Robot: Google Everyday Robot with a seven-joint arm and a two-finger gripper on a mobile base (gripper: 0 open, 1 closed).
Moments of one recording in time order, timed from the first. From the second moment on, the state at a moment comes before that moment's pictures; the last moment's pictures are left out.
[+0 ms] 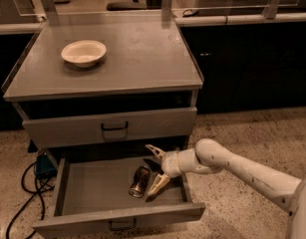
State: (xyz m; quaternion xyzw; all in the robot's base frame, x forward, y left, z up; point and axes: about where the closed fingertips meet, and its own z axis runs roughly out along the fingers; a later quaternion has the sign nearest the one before) arm 0.572 0.013 0.469 -0.67 0.53 0.27 0.44
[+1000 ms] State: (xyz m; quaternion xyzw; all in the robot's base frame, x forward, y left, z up) arm 0.584 0.038 0.446 -0.70 0.58 0.20 0.36
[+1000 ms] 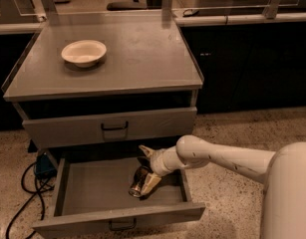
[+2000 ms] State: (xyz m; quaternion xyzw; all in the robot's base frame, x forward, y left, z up) arm 0.572 0.067 0.369 -0.69 0.58 0.27 0.34
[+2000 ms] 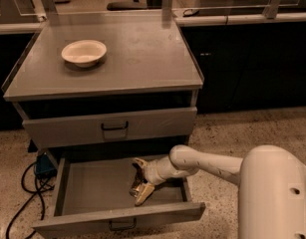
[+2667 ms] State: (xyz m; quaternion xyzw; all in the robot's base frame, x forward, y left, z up) arm 0.572 0.068 0.369 -0.69 0.58 0.27 0.34
